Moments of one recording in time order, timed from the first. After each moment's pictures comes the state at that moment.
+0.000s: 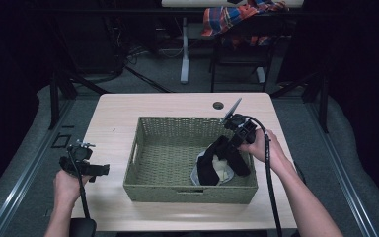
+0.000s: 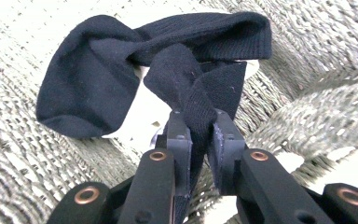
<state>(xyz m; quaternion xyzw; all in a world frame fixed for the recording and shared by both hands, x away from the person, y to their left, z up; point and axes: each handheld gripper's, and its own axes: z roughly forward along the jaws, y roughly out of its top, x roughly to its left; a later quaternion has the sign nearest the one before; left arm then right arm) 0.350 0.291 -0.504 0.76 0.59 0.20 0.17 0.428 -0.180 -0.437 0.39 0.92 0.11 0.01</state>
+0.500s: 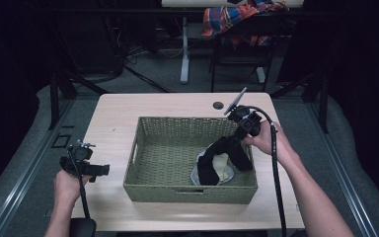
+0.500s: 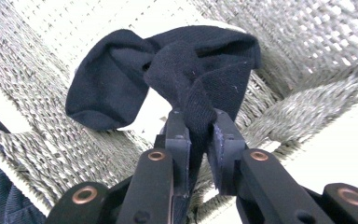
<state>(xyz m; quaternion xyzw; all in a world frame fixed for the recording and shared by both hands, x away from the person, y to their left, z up) 0.350 0.291 -0.505 0.76 0.59 0.19 0.17 0.430 -0.185 -0.404 0.39 0.91 0.11 0.00</state>
